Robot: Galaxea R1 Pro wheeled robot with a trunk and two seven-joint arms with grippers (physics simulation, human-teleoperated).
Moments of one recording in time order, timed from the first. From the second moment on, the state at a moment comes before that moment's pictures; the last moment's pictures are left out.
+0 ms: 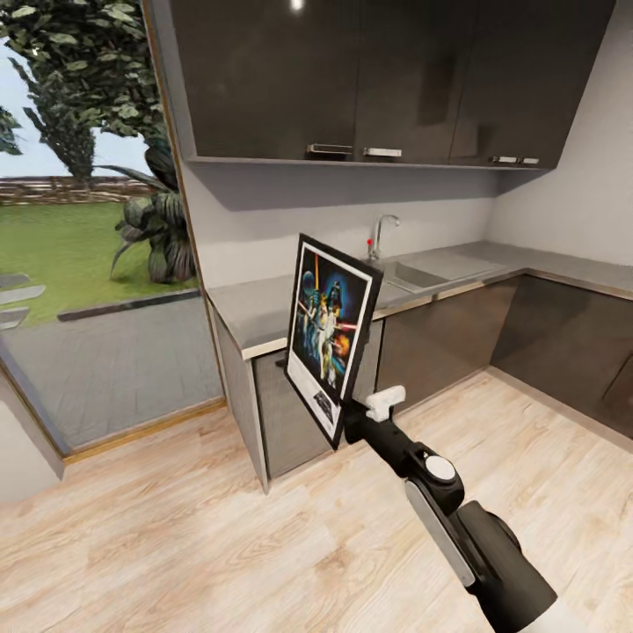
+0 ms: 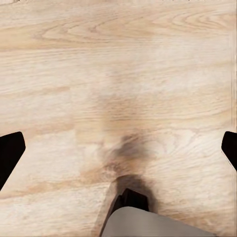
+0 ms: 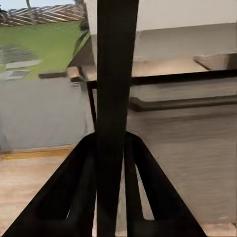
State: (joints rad) left arm 0.14 0.03 0.45 -0.70 0.05 -0.11 -0.17; right arm -0.47 -0.09 0.43 -1.42 -0.29 0.24 0.09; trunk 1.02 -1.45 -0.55
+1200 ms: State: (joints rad) left arm 0.14 0.11 0.44 -0.70 0.05 -0.11 -0.47; right arm -0.31 -0.19 0.43 -1.35 -0.29 0.14 0.53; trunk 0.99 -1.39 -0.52
